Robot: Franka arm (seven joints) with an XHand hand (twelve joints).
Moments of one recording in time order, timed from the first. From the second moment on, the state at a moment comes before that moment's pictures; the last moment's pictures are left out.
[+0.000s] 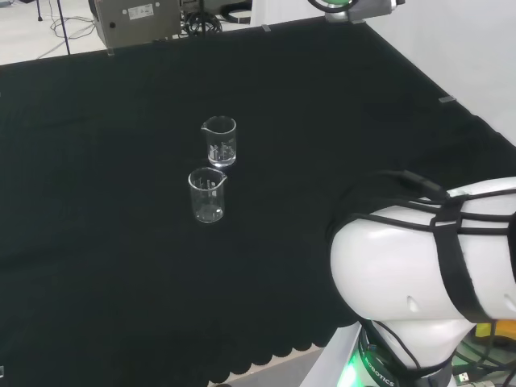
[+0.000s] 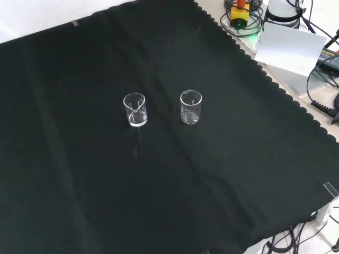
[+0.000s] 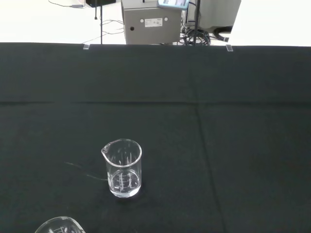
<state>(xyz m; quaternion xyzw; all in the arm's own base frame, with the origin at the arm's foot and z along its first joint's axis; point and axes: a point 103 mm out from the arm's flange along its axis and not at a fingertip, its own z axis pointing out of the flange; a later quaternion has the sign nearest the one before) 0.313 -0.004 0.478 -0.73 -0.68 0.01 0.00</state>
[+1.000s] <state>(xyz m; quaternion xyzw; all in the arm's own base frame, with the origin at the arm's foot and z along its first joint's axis) 0.374 -0.061 0.407 -0.74 -0.66 -0.02 0.06</state>
